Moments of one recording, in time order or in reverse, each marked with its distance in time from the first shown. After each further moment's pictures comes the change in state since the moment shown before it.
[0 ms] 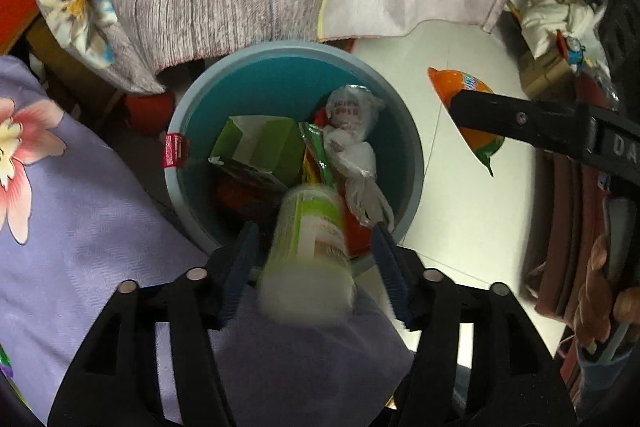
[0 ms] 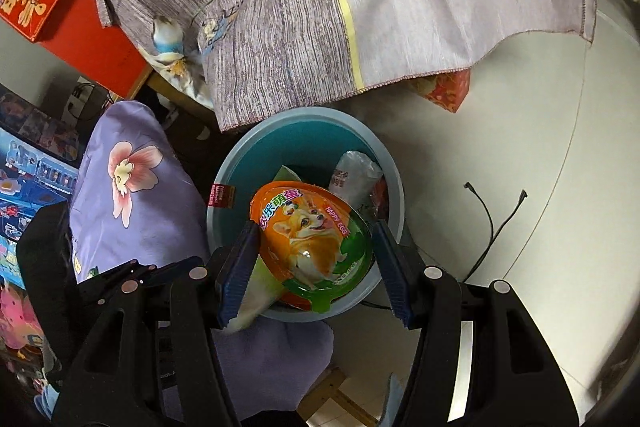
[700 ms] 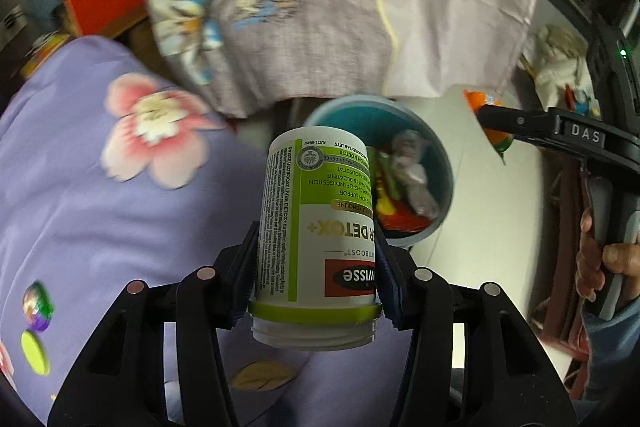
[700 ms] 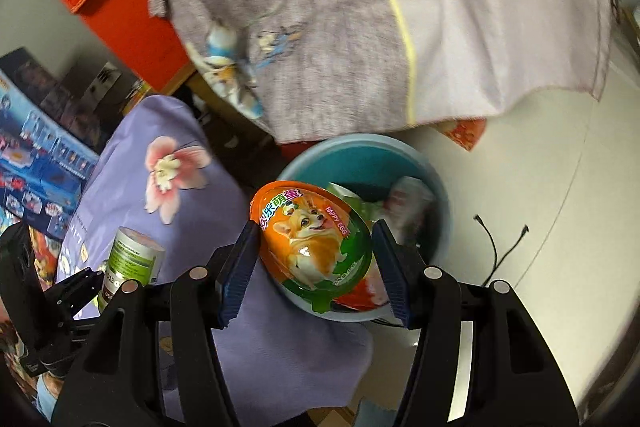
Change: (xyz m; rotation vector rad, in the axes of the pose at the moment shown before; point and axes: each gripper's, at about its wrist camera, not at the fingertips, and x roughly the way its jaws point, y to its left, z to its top) left arm -0.113 0.069 -0.058 -0.069 -0.197 0.059; right arm -0.032 0.065 -0.007 -0.096 -0.083 -0.011
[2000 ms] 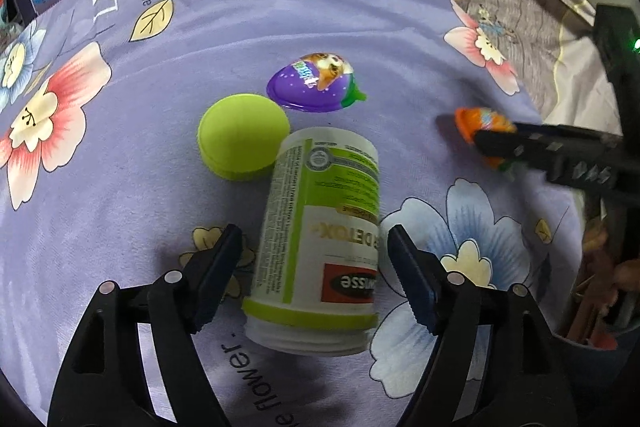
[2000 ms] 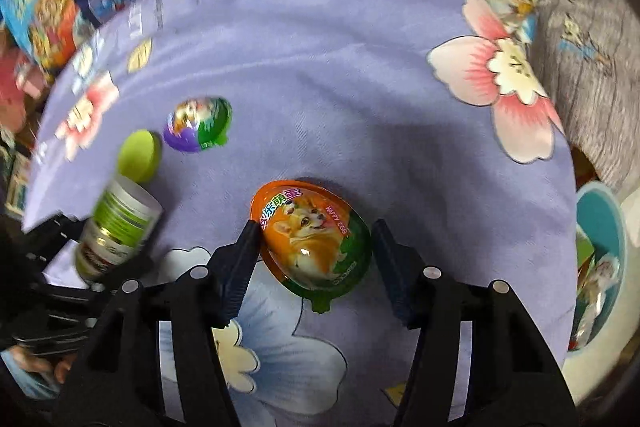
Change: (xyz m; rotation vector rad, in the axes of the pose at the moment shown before) left arm -0.092 0.248 -0.221 -0.494 -0.031 0.211; right arm 0.139 0.335 -0.130 -0.619 0.292 0.069
